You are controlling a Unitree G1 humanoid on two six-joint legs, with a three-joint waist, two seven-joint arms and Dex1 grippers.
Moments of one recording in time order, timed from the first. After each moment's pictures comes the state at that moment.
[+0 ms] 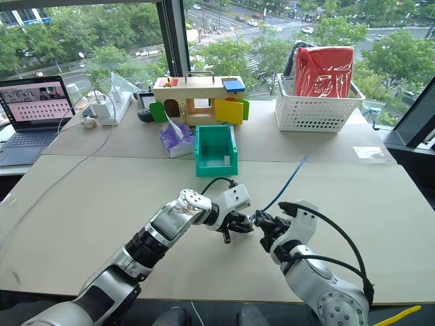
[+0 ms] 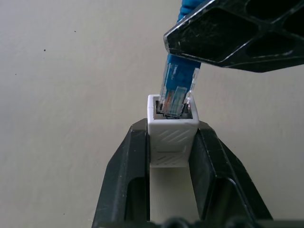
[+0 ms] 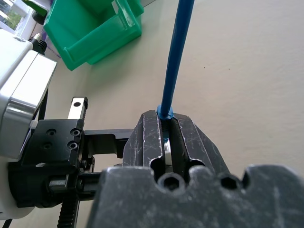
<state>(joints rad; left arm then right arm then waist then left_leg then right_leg) -0.77 0.15 -0.52 0.11 -0.02 0.88 -0.90 0.04 -0.30 -0.04 -0.69 1.16 0.79 -0.48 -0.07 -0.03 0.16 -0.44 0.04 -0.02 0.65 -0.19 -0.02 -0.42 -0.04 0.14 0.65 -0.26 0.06</state>
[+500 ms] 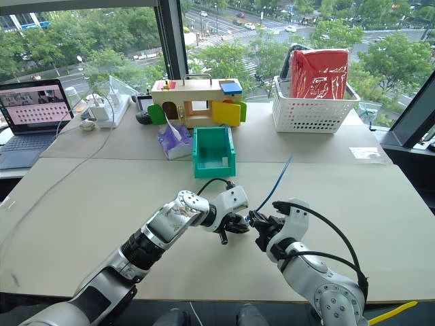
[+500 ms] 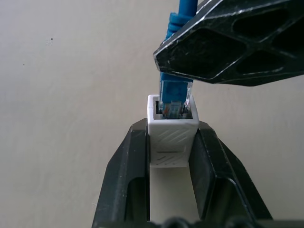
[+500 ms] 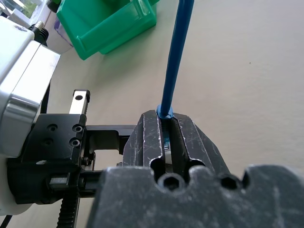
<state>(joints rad) -0.75 0.18 -0.54 0.05 -0.04 0.94 -0.86 0.01 -0.33 -0.03 -0.60 1.14 0.81 -0.35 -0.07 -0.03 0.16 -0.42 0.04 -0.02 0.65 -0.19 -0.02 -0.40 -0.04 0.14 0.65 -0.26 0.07</state>
